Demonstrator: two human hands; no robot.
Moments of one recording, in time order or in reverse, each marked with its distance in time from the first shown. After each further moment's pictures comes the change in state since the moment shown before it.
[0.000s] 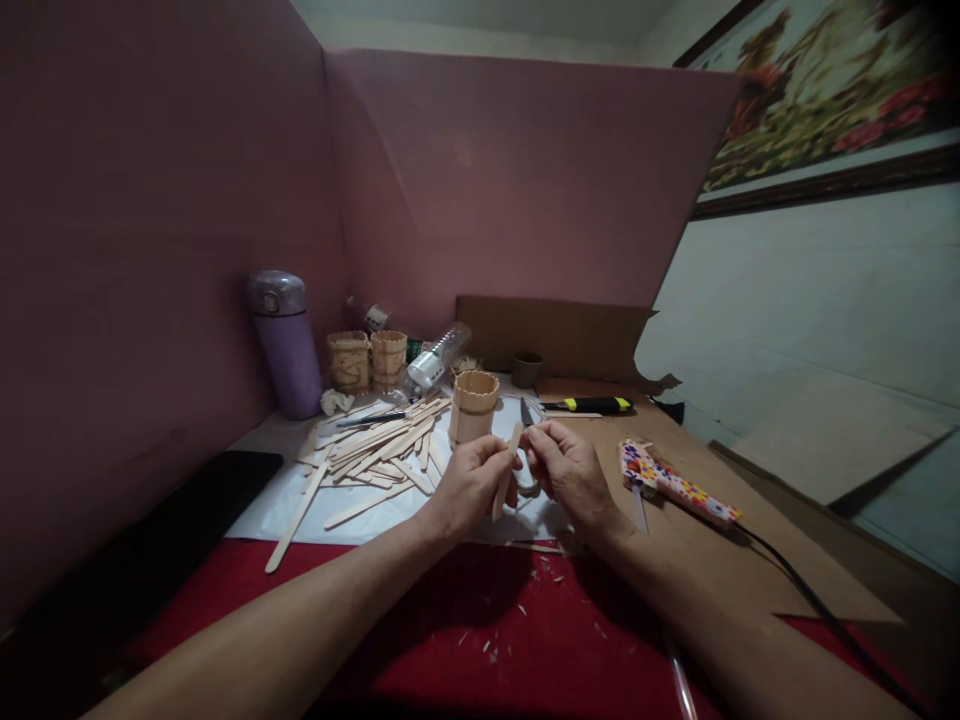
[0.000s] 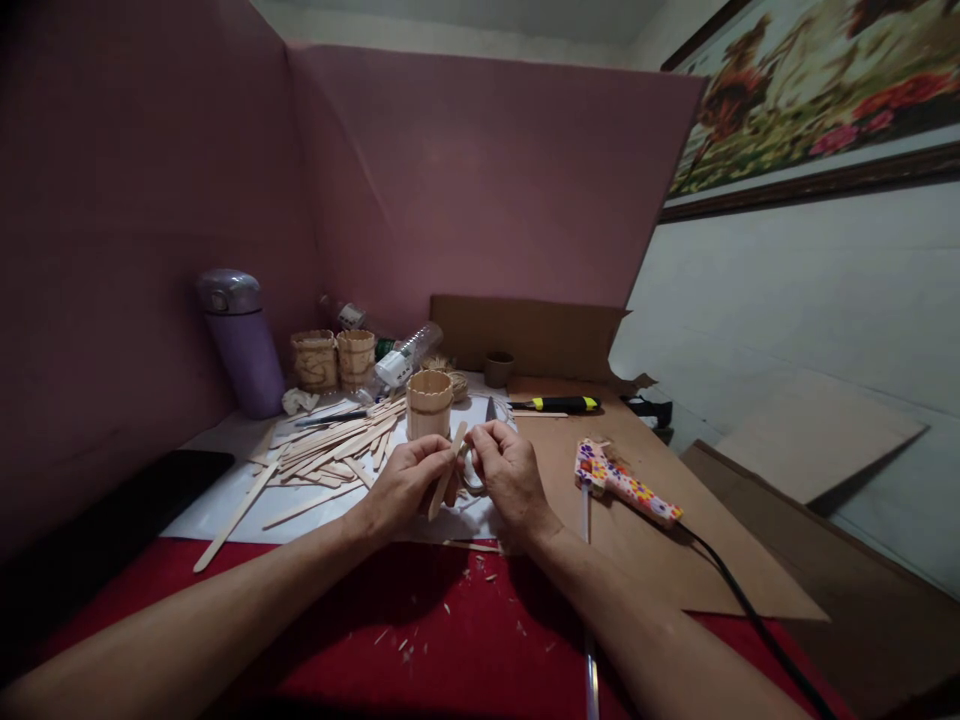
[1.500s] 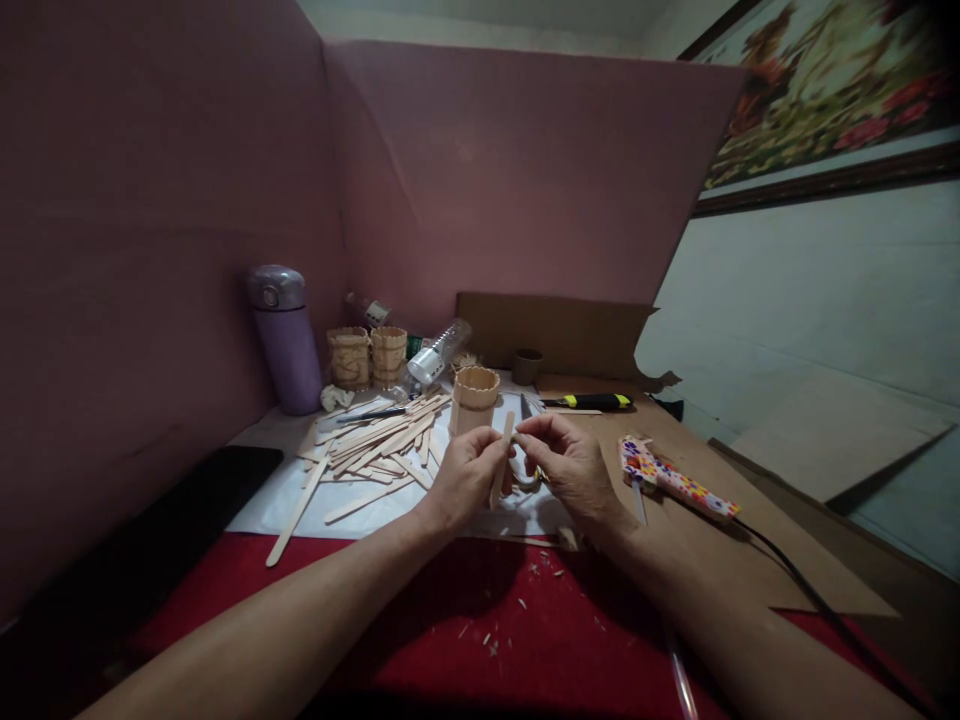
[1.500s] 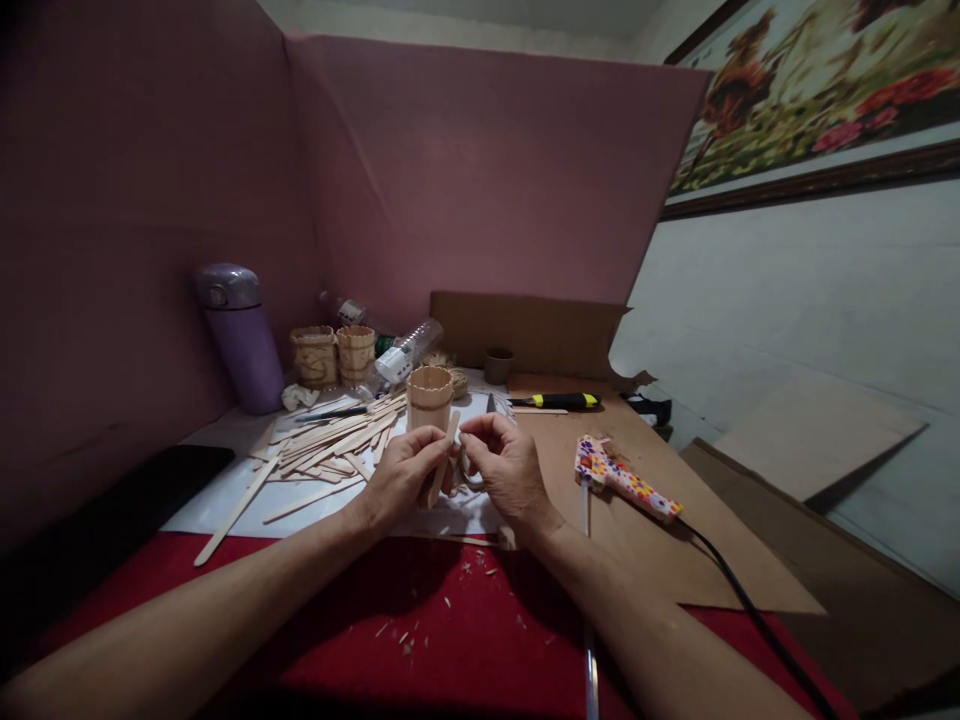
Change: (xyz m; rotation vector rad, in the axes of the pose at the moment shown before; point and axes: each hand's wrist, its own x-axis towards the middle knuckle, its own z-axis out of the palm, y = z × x) left_hand 0.004 -0.005 -0.003 -0.003 0.067 0.062; right_hand -0.001 -0.008 0.002 0.039 -0.004 -0.065
